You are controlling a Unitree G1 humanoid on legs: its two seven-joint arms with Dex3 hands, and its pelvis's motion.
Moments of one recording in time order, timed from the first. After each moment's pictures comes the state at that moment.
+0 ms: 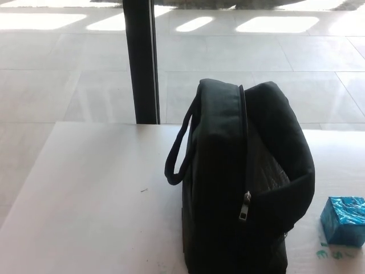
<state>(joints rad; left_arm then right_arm) -0.03 0.60 0.51 1.11 -0.18 -0.01 -0.32 0.26 -0.53 -0.43 0.65 0.10 -0.09 0.24</state>
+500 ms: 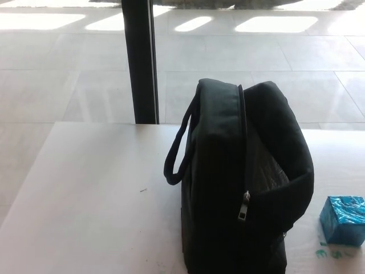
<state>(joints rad) -0.03 0.60 0.53 1.16 -0.21 -0.01 -0.38 0.14 -0.55 -0.68 0.33 0.29 0.03 0.28</state>
